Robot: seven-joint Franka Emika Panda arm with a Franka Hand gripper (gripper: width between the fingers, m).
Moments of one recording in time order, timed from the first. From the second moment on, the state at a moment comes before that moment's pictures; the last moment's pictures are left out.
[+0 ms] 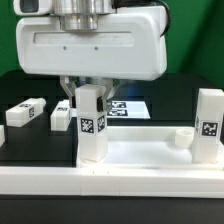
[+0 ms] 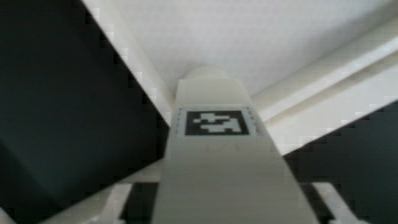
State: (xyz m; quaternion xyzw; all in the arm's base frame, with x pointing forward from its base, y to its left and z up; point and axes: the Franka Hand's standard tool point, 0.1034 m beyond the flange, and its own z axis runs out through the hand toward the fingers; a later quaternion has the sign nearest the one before) arm 0.625 -0.063 0.104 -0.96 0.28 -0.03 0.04
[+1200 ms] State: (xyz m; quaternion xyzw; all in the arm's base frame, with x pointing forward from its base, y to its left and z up) arm 0.622 -0.056 0.103 -0.92 0.38 -0.01 0.03
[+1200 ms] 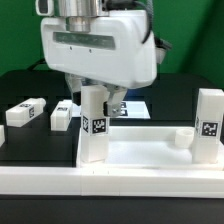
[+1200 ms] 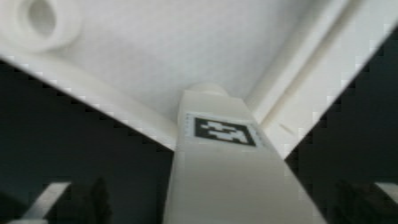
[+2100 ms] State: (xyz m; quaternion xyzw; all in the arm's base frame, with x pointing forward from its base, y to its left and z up) arm 0.623 -0.053 0.106 -1.00 -0.03 -0.02 0.01
